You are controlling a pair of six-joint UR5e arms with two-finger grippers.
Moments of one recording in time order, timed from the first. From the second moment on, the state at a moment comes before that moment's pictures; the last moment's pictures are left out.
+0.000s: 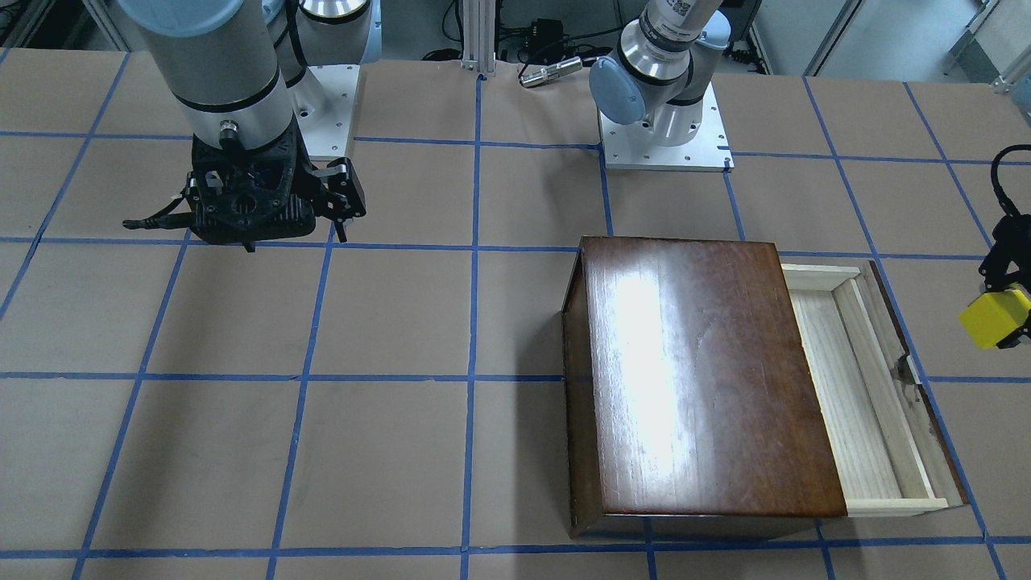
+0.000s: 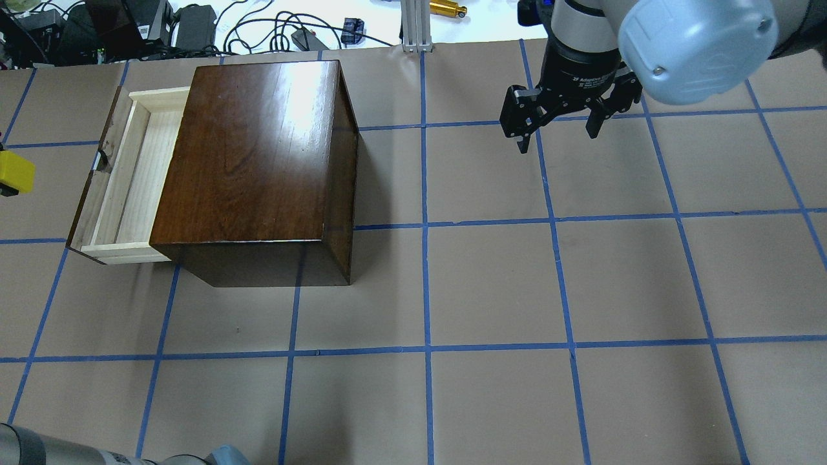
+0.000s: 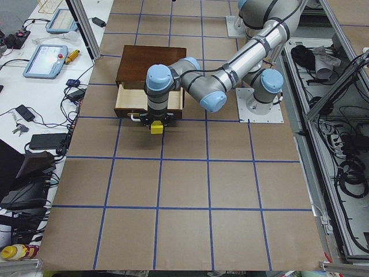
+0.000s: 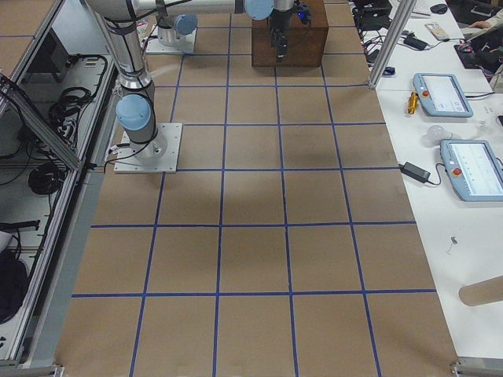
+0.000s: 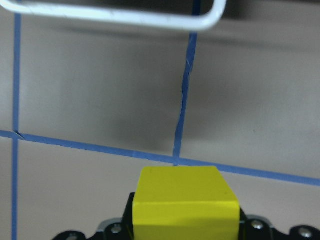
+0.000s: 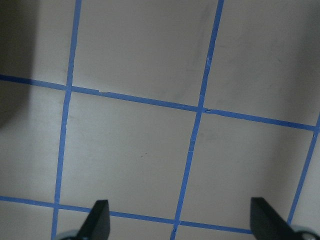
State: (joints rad) left arm -0.91 -1.81 -1.58 -1.22 1.51 2.11; right arm 1.70 -1.45 1.48 -1.58 -1.60 -0.05
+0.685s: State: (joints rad) left arm -1.16 -1.83 -1.59 -1.21 1.52 1.87; right arm 1.70 -1.45 1.48 -1.58 -1.60 -0.05
